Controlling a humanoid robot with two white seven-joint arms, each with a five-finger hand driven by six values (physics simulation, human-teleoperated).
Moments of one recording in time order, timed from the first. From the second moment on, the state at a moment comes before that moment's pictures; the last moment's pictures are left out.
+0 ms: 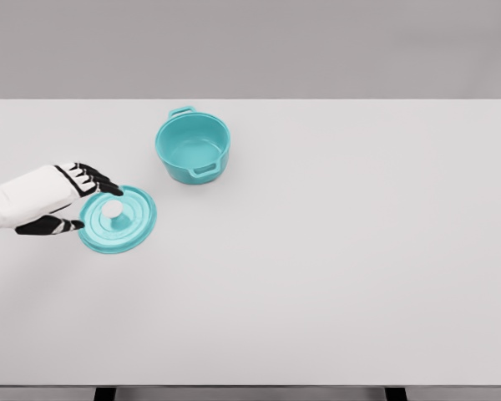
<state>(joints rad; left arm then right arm) -0.13 0.97 -0.27 -1.64 -0.36 -0.61 -0.25 0.01 0.00 -0.30 0.05 0.25 -0.01 0.09</state>
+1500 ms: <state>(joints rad) -0.23 0.77 -0.32 -1.45 -0.55 -0.61 -0.25 0.01 0.00 -0.30 0.05 0.25 -0.01 0.09</state>
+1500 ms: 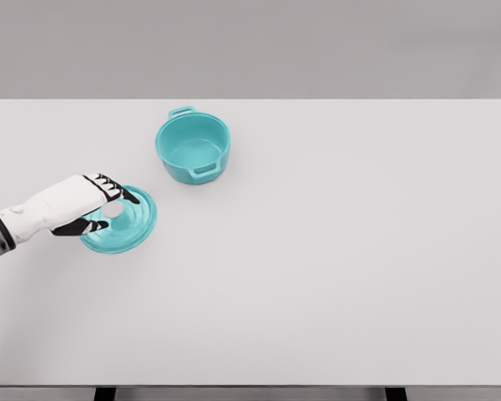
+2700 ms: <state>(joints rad) -0.27 0.76 -0.37 -1.38 -0.55 -0.61 -0.25 0.01 0.00 -0.30 0.05 0.25 -0.01 0.09</state>
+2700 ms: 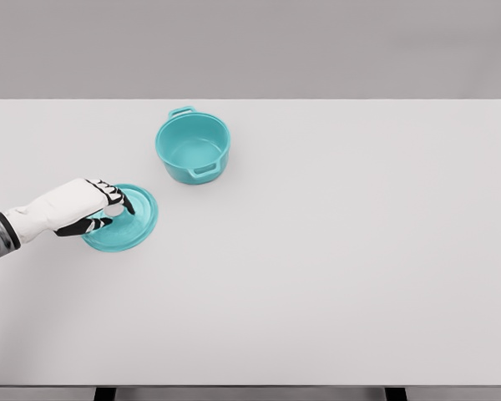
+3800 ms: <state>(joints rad) -0.31 0.92 -0.36 -1.46 -0.42 -0.61 -0.23 0.01 0.00 -0.30 0.05 0.25 -0.01 0.09</state>
